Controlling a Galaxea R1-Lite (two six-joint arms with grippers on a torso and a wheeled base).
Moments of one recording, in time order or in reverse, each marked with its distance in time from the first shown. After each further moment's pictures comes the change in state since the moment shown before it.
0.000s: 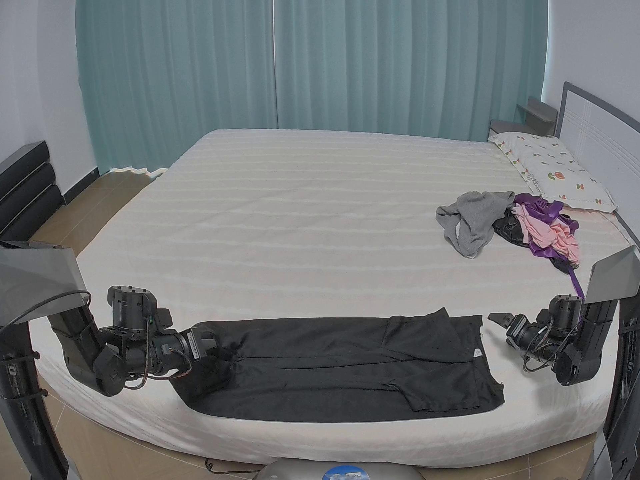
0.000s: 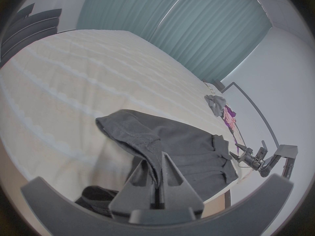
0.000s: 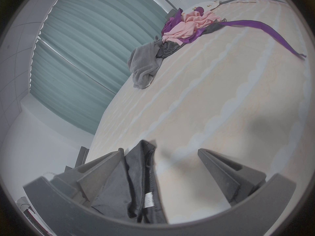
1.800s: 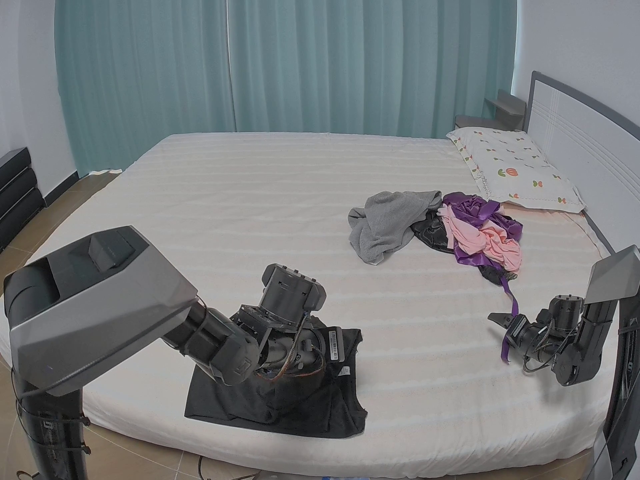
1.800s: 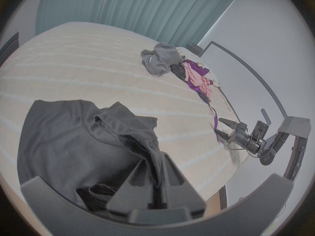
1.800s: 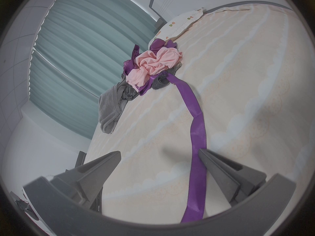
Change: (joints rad) left arm -0.522 0.076 -0.592 0.597 0.276 -0.114; right arm 0.007 0.000 0.004 -0.005 -0.002 0.000
